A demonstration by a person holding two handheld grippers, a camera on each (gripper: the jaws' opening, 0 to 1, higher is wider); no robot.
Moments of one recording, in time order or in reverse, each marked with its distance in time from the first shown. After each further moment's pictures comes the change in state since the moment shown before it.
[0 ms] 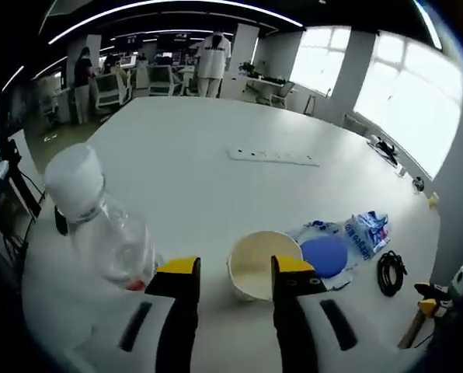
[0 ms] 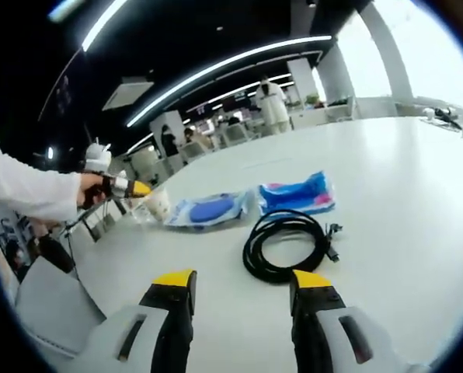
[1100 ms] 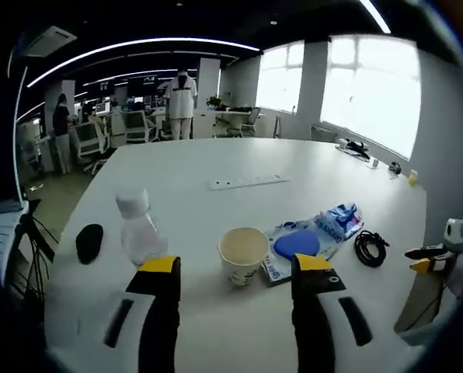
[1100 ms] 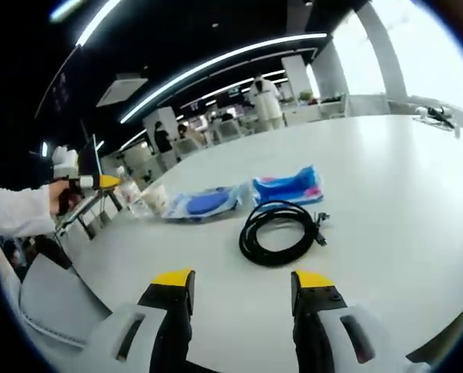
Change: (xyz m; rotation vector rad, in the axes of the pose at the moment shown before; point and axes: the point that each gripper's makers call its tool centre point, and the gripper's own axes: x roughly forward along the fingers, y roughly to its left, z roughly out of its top) left arm -0.080 -0.006 0.002 0.169 -0.186 -0.087; right arm -0.024 0.003 -0.011 -0.004 0.026 -0.043
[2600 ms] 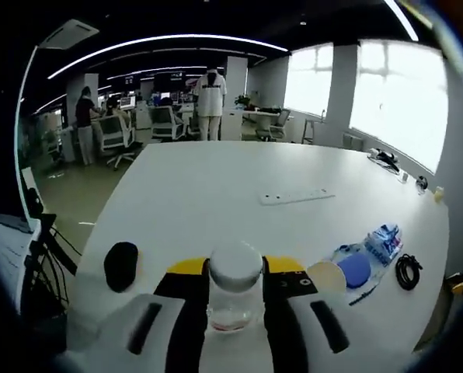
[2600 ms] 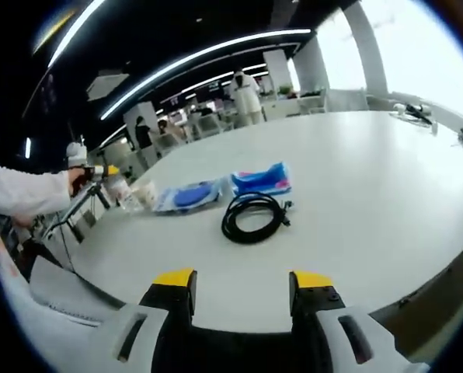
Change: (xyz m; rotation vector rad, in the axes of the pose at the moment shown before) left arm 0.046 0.098 0.036 -0.042 0.026 0.163; right arm -0.062 -0.017 -0.005 0.039 0.040 -0.131
